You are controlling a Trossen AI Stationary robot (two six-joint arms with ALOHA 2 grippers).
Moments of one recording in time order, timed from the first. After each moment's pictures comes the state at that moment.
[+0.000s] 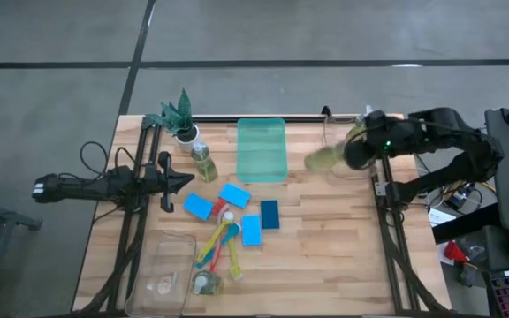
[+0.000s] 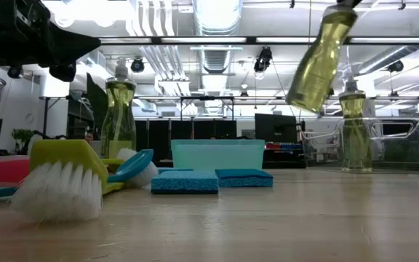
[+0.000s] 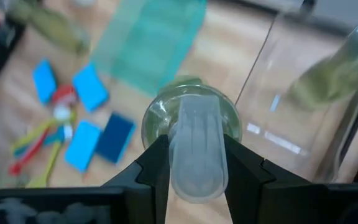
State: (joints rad) left arm -0.03 0.19 0.04 0.27 -0.18 -0.02; right arm -0.02 1.16 1.69 -1.57 0.36 1.05
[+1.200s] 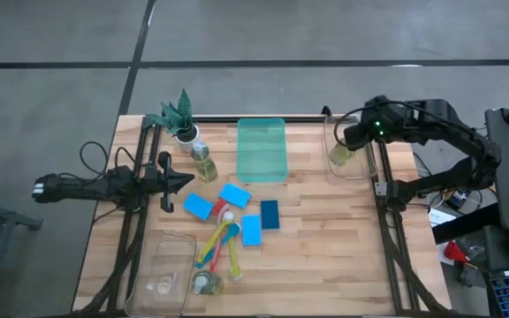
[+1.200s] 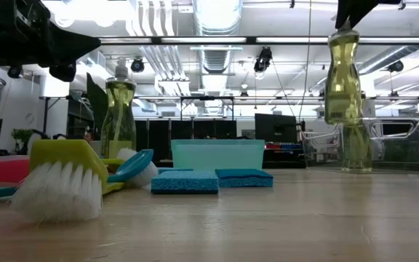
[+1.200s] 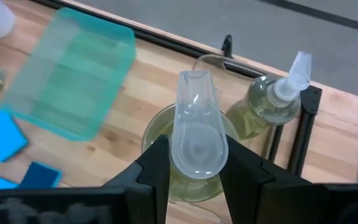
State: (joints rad) left arm -0.03 0.19 0.04 0.27 -0.18 -0.02; right arm -0.27 1.16 1.62 -1.57 0.45 0.82
